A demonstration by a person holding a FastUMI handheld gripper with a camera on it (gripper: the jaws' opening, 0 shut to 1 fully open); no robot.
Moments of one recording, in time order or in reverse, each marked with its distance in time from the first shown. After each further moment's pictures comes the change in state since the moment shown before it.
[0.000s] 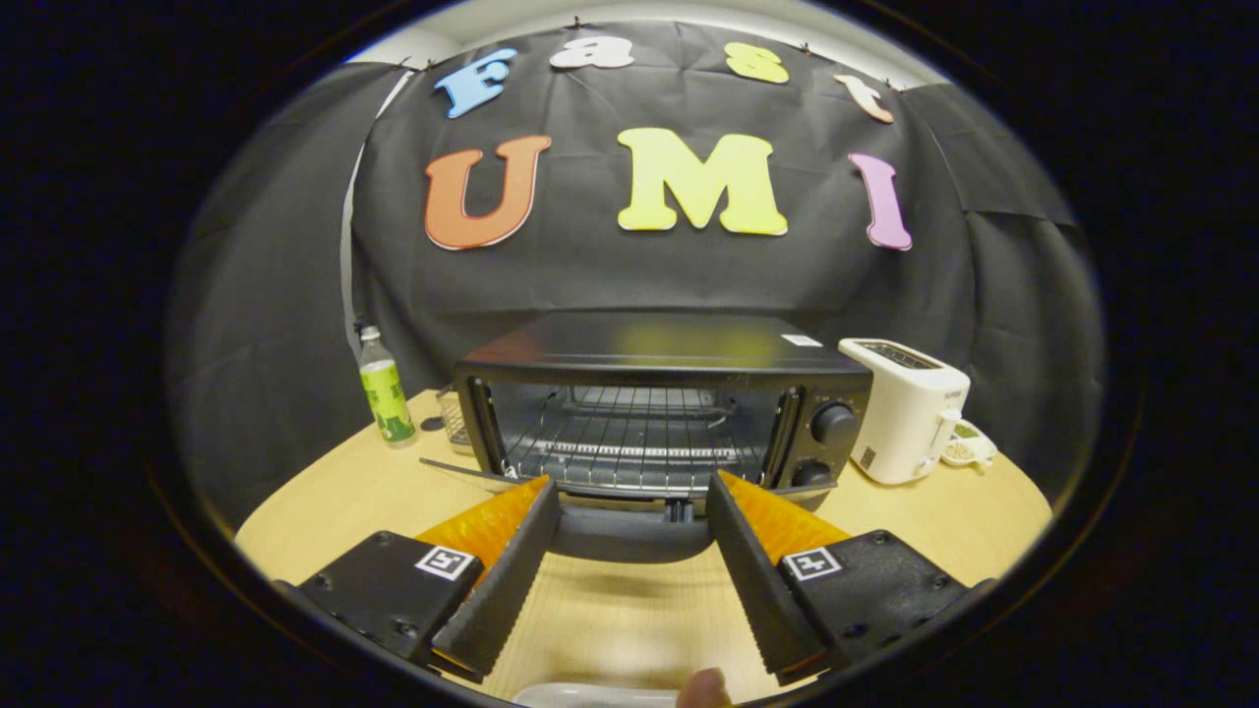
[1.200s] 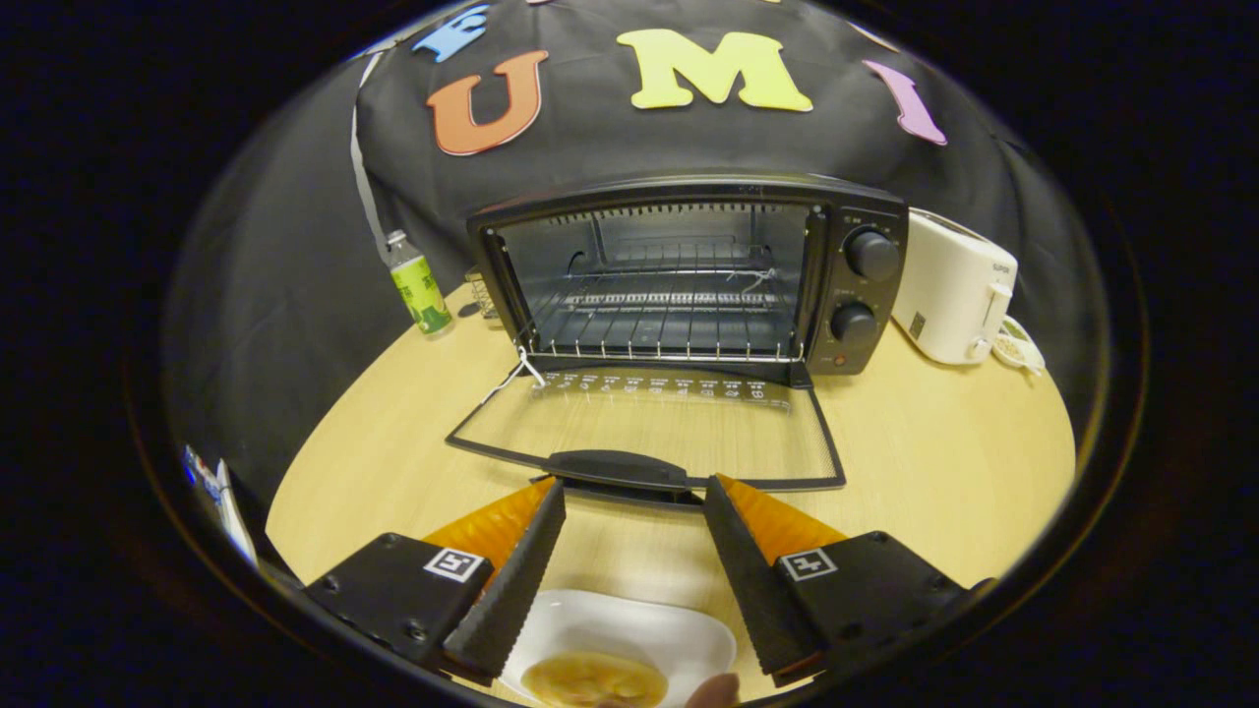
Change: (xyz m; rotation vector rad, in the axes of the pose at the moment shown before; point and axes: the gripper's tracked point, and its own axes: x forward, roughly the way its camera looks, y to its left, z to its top) arm -0.024 -0.002 -0.094 0.063 0.377 0.155
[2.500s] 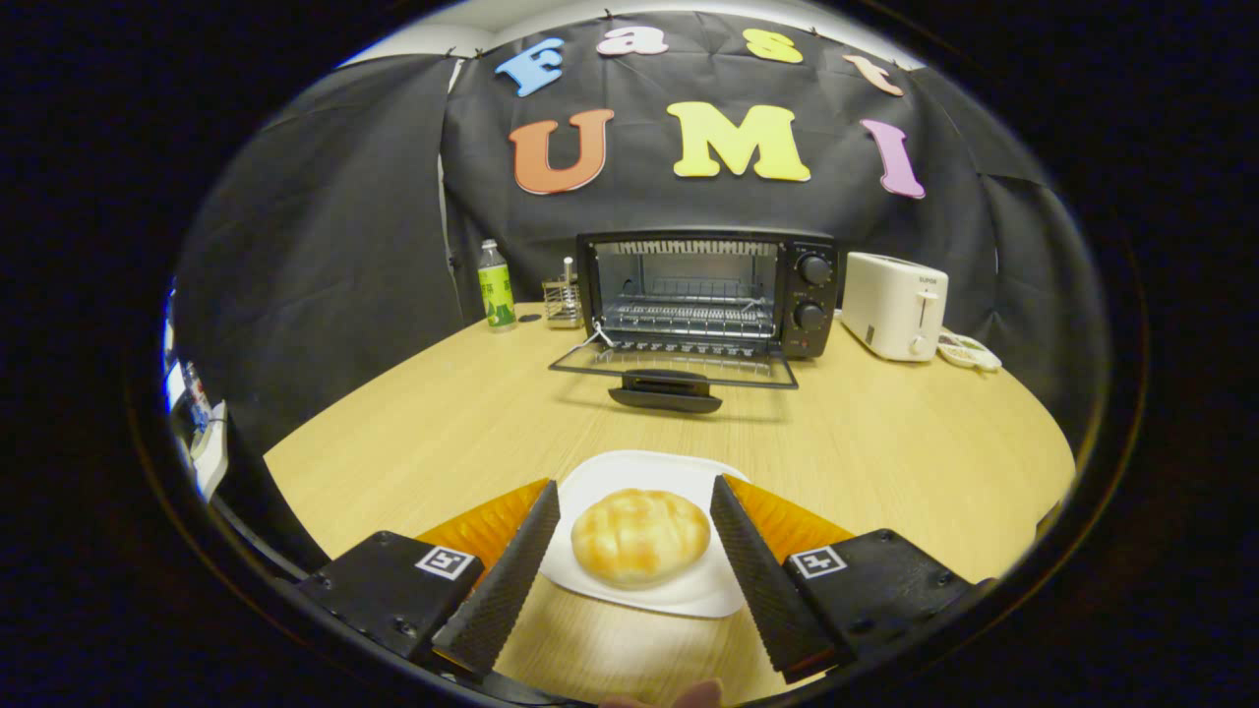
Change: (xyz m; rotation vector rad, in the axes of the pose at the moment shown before) arm -0.103 0.024 -0.113 -0.116 -0.225 0.014
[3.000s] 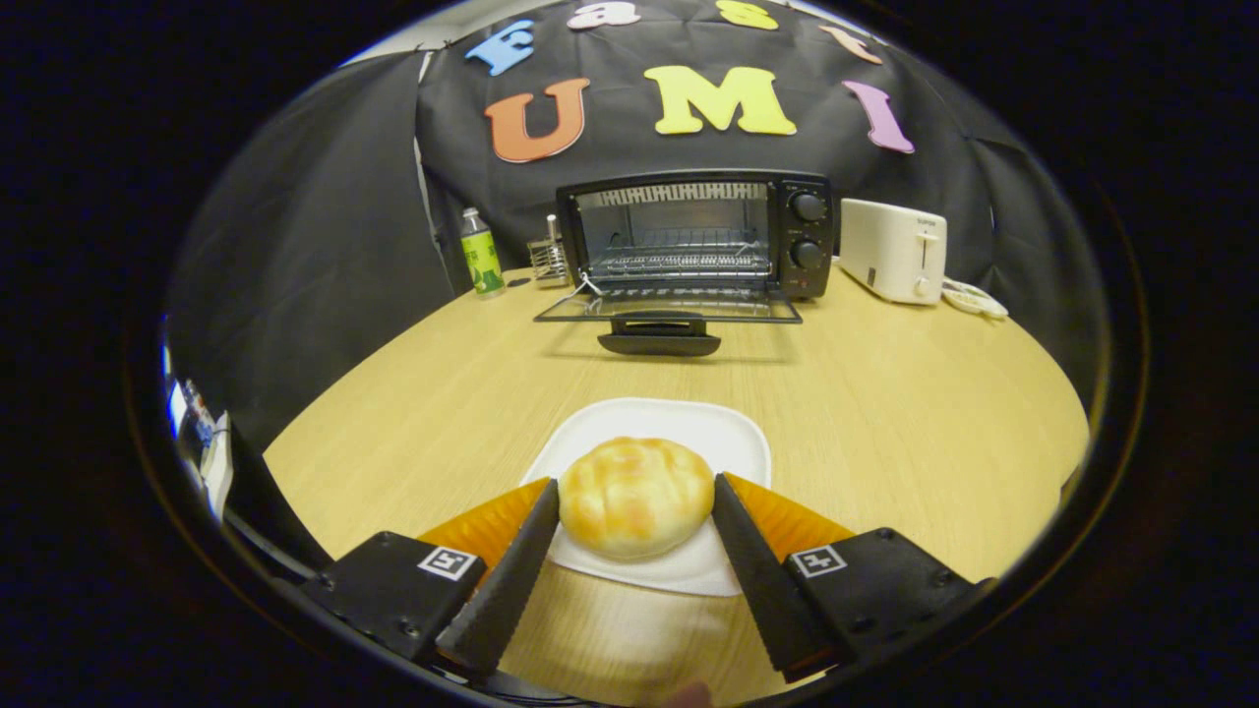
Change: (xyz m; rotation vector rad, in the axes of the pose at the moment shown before) arm 0.010 -0.001 -0.023 0.071 0.078 0.000
